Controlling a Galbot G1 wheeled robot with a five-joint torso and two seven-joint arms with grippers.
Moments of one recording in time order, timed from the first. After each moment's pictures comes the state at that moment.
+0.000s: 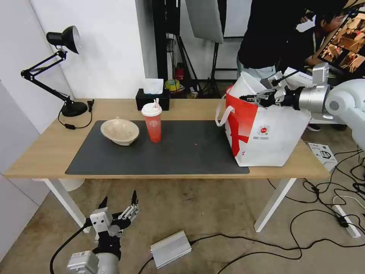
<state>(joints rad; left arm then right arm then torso) 1.92 -1.59 -0.46 -2.39 -0.17 0.09 -0.13 -0.04 0.50 -0.26 1.53 1.06 -0.53 -0.58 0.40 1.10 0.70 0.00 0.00</state>
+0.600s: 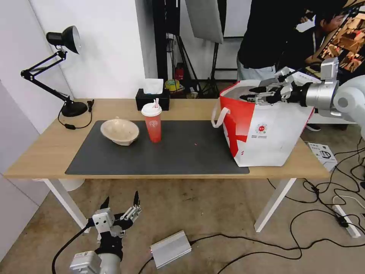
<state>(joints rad) 1.93 -1.59 -0.45 -2.39 -0.15 0.09 -0.13 -0.02 0.48 -0.26 1.54 1.04 -0.53 -0.57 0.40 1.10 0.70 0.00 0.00</state>
